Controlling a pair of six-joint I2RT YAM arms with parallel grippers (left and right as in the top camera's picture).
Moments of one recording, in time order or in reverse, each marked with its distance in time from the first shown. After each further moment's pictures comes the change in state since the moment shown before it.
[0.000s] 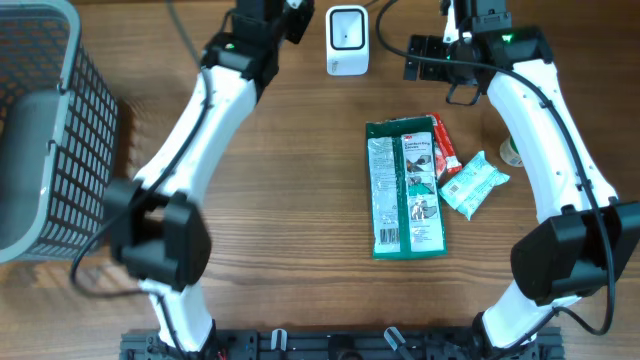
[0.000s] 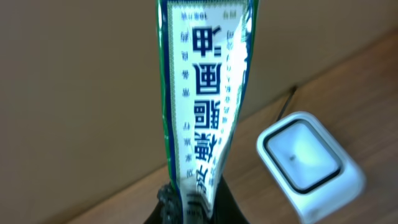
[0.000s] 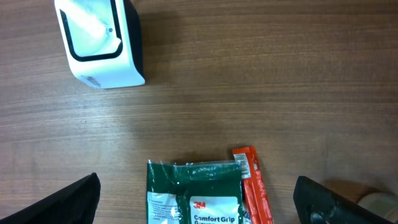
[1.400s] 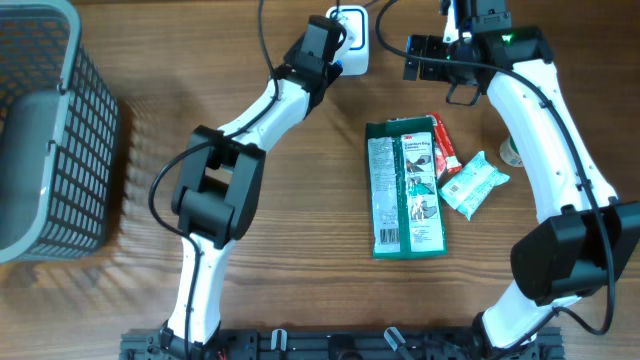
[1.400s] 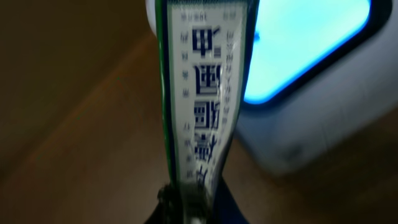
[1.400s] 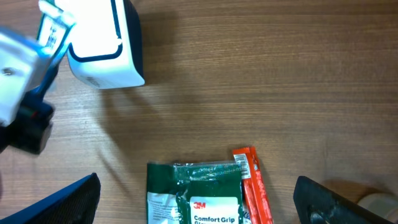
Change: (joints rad) left arm -0.106 0.293 0.006 -0.066 -0.183 -0.010; right arm 0.000 0.000 0.000 0.001 0.000 0.000
